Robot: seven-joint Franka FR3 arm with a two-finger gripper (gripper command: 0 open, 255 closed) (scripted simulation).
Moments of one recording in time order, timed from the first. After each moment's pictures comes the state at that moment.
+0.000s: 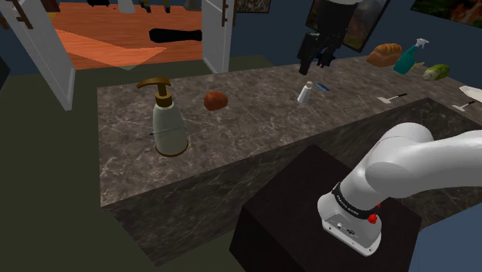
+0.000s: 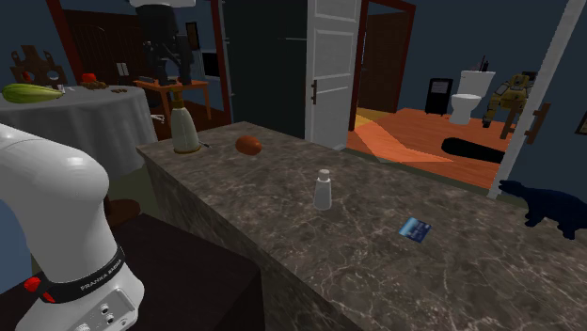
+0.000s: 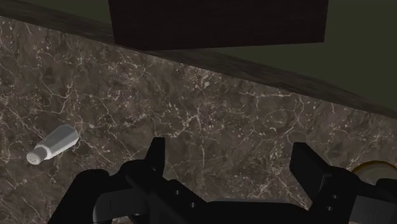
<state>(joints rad) 0.00 -0.82 0.07 -2.37 -0.04 1.55 0.15</state>
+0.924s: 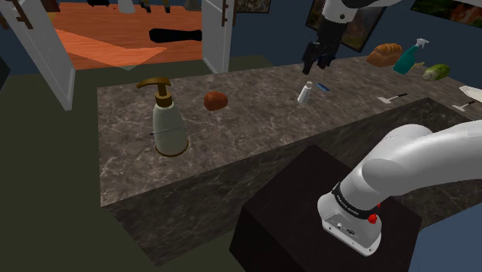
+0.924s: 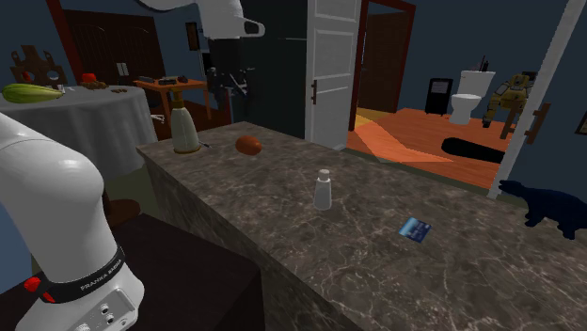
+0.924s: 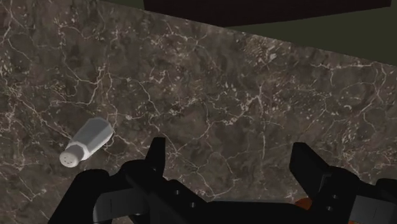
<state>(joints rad) -0.09 -0.64 -0.20 -2.41 -0.14 1.80 -0.08</state>
